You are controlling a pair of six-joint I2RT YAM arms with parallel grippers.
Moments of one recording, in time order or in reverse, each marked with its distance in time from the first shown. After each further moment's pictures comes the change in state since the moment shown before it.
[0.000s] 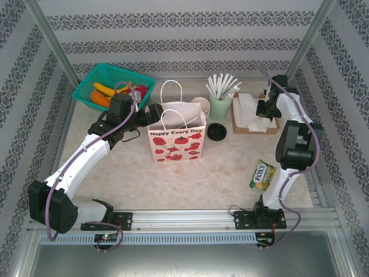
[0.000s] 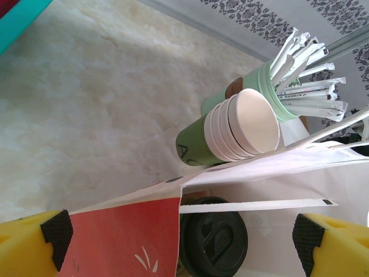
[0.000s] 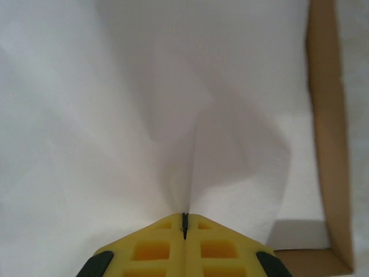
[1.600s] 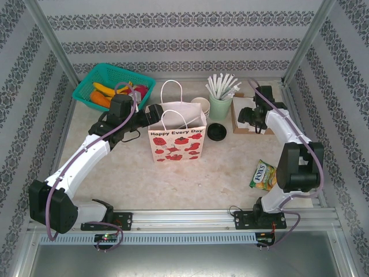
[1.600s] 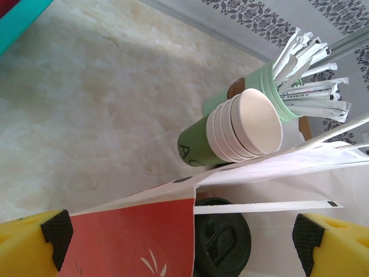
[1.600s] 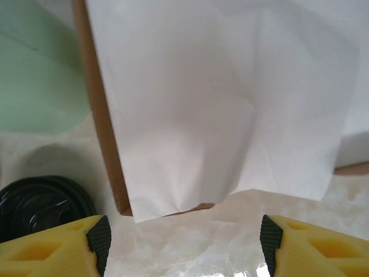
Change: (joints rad) left arm 0.000 0.000 -0.015 0.017 -0.003 0.000; right arm 0.178 -0.311 -0.367 0.179 0.022 0.287
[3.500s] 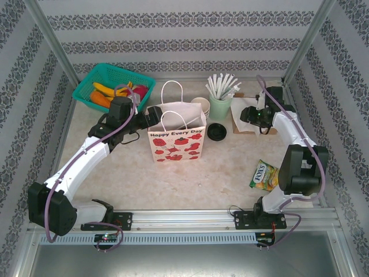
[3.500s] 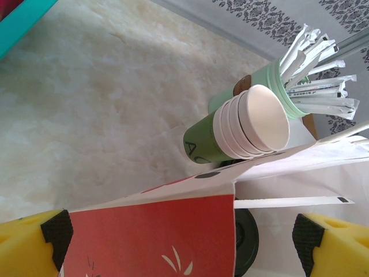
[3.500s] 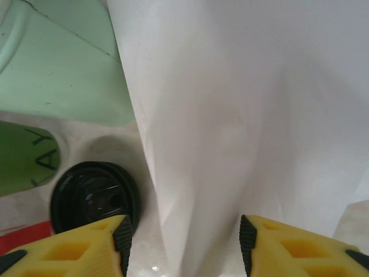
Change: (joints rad) left arm 0.000 -0.022 -0.032 0.004 -0.011 0.000; right arm -0.077 -0.026 -0.009 0.034 -0.244 -0.143
